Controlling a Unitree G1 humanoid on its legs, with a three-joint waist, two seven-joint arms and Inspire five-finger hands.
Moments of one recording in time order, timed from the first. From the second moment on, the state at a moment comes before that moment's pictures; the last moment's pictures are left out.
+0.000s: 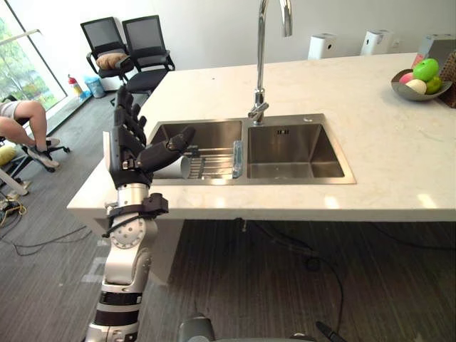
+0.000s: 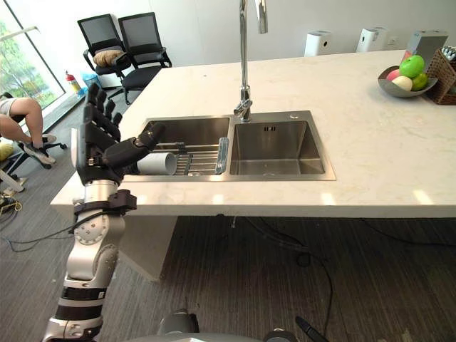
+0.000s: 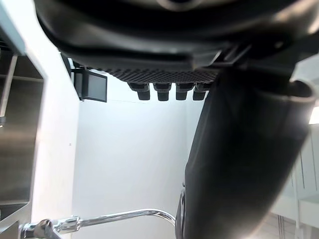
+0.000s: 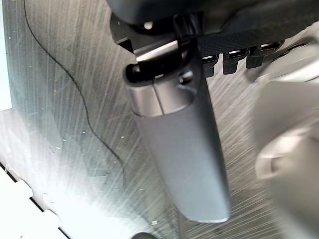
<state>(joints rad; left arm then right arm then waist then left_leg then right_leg) -0.16 0.32 0.09 -0.22 -0.33 -0.12 0.25 0.20 -0.28 -0.28 1.12 0.67 0.13 0.26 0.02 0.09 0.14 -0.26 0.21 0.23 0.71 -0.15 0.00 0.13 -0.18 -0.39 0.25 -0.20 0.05</state>
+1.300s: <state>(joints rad) 0.07 0.27 0.00 -0.38 -0.19 -0.01 0.06 0.17 -0.14 -0.41 1.10 0.61 0.23 0.14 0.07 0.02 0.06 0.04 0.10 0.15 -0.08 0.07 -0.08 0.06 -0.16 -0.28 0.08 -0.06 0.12</state>
